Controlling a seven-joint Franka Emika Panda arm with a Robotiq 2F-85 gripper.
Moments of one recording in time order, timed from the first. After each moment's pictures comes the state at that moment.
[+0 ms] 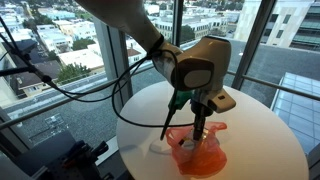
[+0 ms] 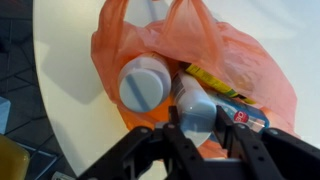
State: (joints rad) arm -0.20 0.34 -0.29 -2.09 0.05 2.38 0.69
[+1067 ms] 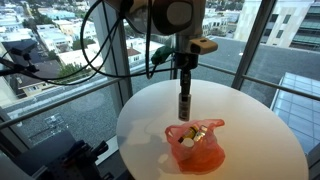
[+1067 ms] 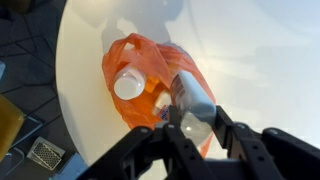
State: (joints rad) arm -0.10 0.08 -0.22 -2.09 -0.11 2.16 0.76
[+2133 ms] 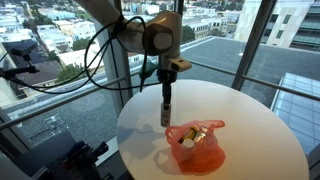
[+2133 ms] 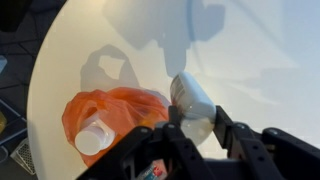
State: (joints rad) arm -0.07 0.16 -0.12 -2.16 -0.11 2.21 0.75
